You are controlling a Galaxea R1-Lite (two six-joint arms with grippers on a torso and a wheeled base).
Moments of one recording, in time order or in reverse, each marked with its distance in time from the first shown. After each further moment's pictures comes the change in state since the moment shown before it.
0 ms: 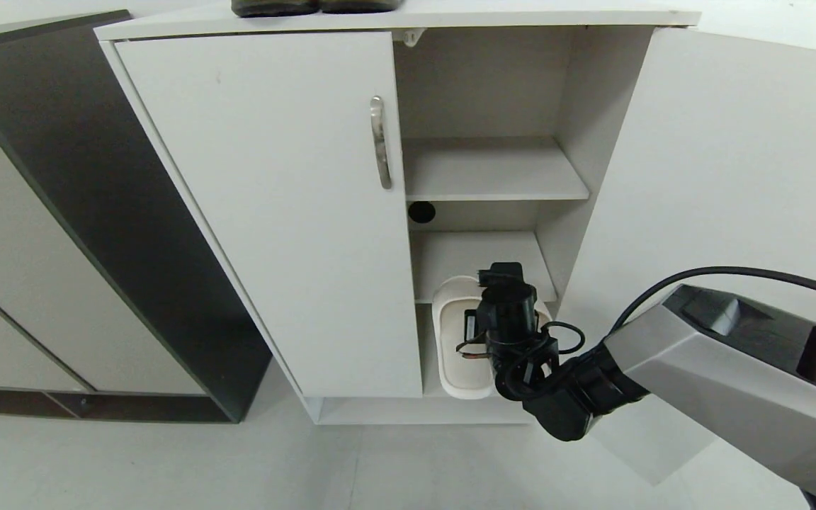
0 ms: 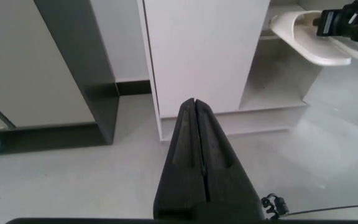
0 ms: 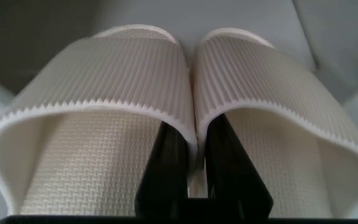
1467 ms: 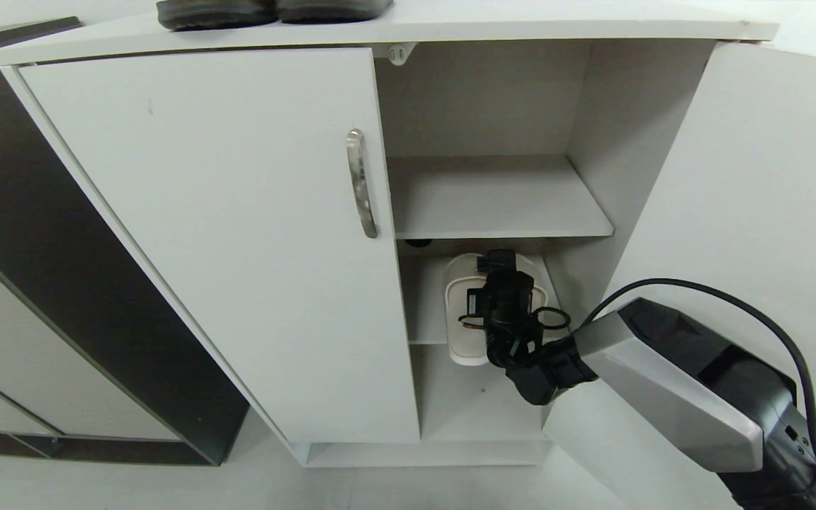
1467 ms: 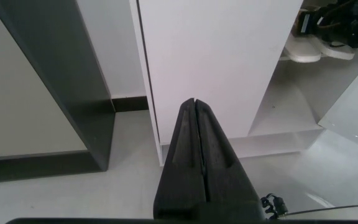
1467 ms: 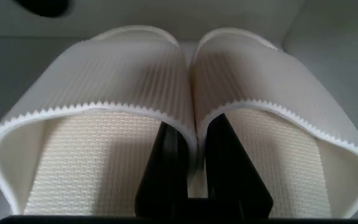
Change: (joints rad) left arm 0.000 0.000 0.000 0.000 -0.001 -0.003; right arm -0.100 0.239 -0.376 -0.039 0.020 -0.160
